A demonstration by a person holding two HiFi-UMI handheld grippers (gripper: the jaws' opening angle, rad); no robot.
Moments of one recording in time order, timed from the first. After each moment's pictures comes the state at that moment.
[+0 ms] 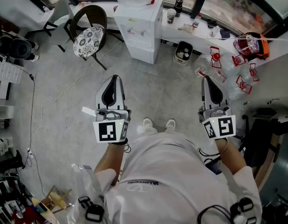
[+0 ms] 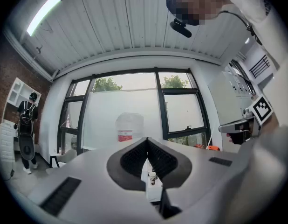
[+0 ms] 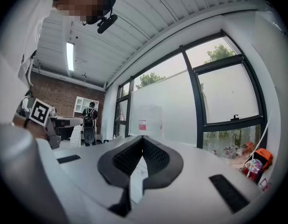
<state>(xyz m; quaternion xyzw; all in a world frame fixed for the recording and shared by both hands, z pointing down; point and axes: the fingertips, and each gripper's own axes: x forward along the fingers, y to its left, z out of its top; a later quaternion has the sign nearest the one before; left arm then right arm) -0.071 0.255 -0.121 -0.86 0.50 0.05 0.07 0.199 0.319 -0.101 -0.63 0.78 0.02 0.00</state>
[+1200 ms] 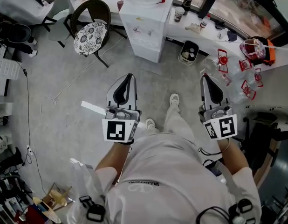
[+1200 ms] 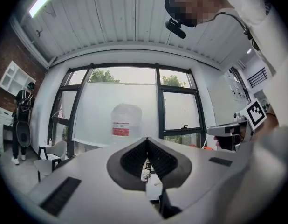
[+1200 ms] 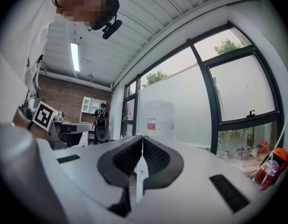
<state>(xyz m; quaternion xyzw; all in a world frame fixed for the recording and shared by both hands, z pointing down) -0.065 0.183 -0.093 -0.89 0.45 0.05 0.02 0.149 0.232 -0.090 -0.59 0.81 0.02 0.00</state>
